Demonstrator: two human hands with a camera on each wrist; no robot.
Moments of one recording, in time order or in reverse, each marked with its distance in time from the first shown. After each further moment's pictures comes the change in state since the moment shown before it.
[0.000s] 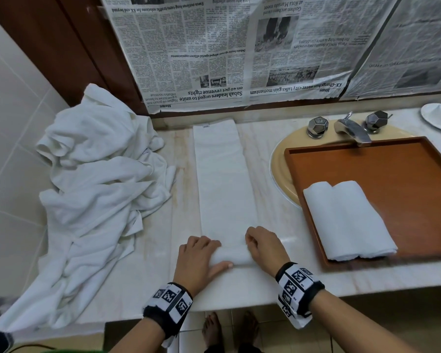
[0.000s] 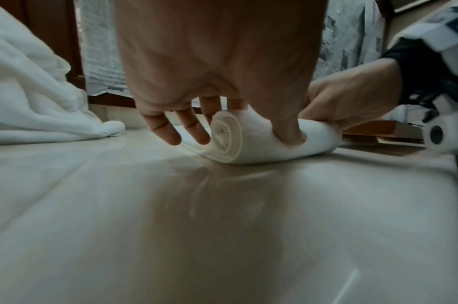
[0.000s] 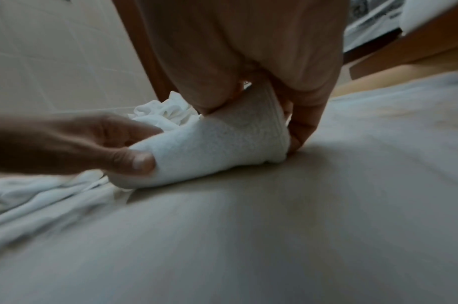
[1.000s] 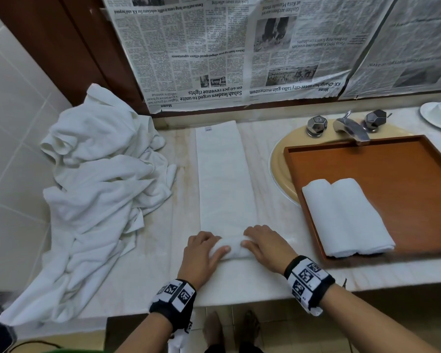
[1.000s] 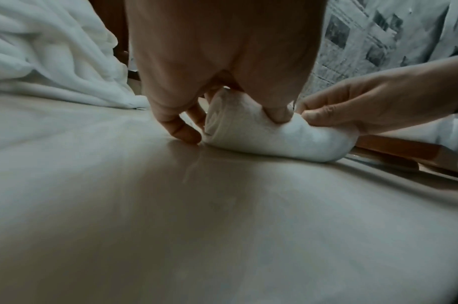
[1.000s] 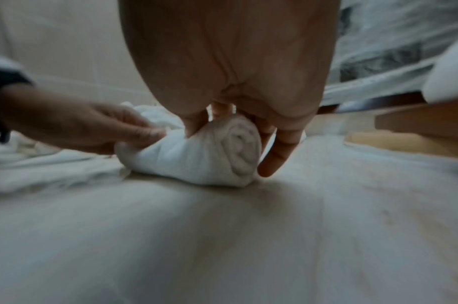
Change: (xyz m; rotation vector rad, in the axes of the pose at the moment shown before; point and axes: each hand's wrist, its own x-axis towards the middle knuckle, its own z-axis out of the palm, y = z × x) left_hand 0.001 0.009 0.002 -0.383 -0.040 -0.150; right_hand -0.006 0.012 -0.013 -0.161 -0.151 -0.156
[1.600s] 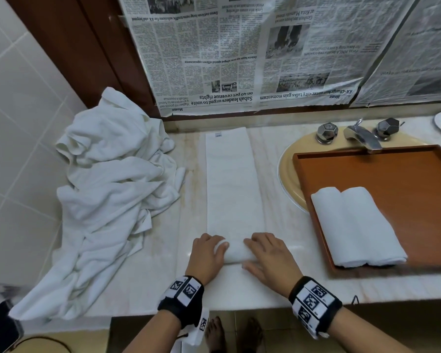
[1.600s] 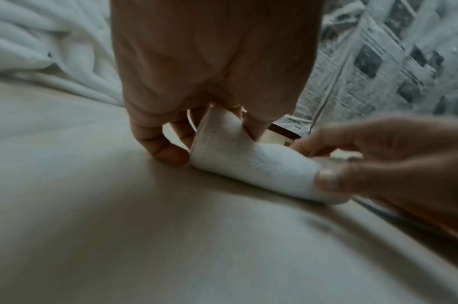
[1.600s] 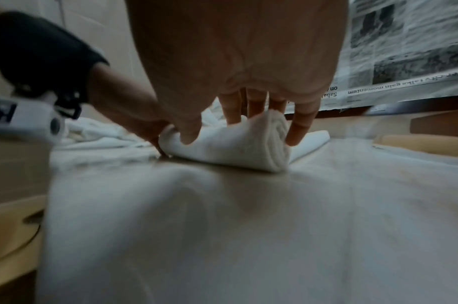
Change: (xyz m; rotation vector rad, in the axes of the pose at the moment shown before) left_hand 0.015 0.003 -0.002 -0.053 0.028 -0.115; right_hand -0.013 -0.010 0.020 -0.273 0.311 -0.226
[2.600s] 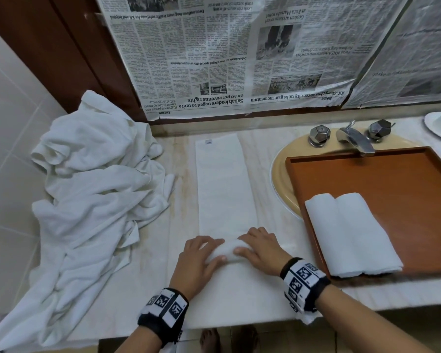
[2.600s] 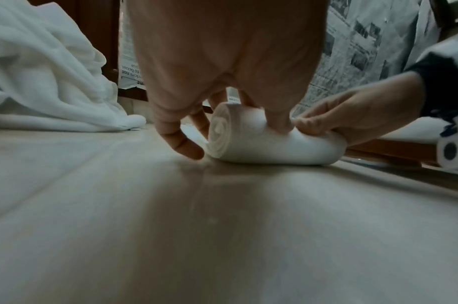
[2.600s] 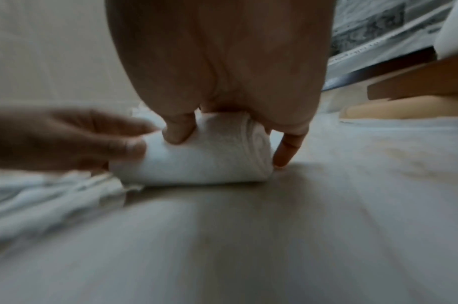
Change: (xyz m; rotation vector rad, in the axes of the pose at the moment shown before) left_hand 0.010 -0.012 -0.011 0.064 0.001 0.261; right_hand 0.053 0.025 -0.015 0.243 -0.434 0.202
